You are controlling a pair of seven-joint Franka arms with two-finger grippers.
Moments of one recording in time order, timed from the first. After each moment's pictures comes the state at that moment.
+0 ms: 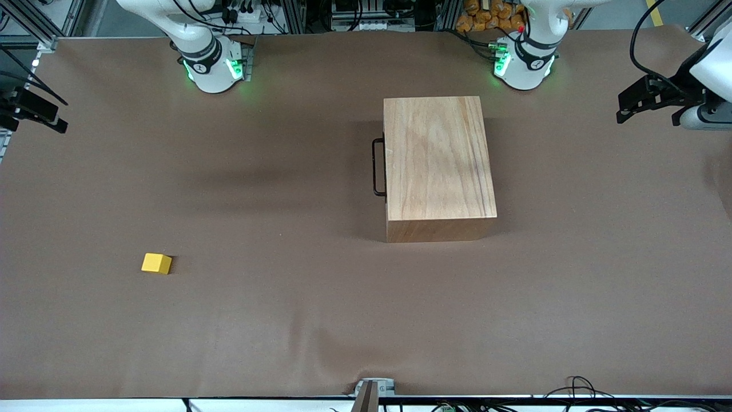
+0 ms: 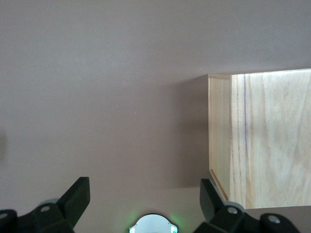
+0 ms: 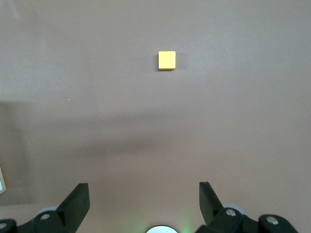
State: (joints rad) left arm 0.02 -0.04 -0.13 -1.49 0.00 1.39 -0.04; right arm 0.02 -0.07 -0.12 -1.56 0.04 1.43 -0.02
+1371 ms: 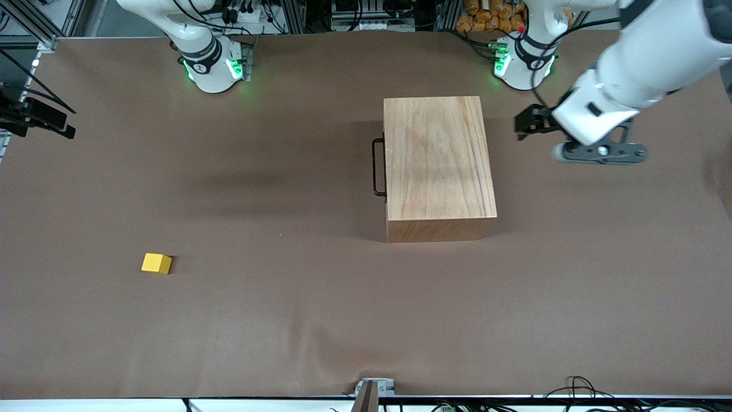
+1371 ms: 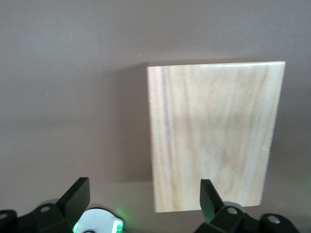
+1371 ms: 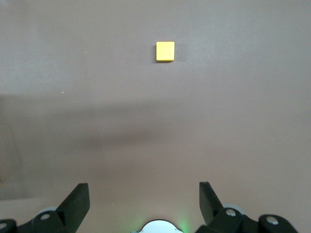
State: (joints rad) left arm -0.23 0.13 -0.17 -1.43 -0.09 1.43 -0.40; right arm 0.02 -0.04 -0.12 -1.57 0.04 1.42 -0.03
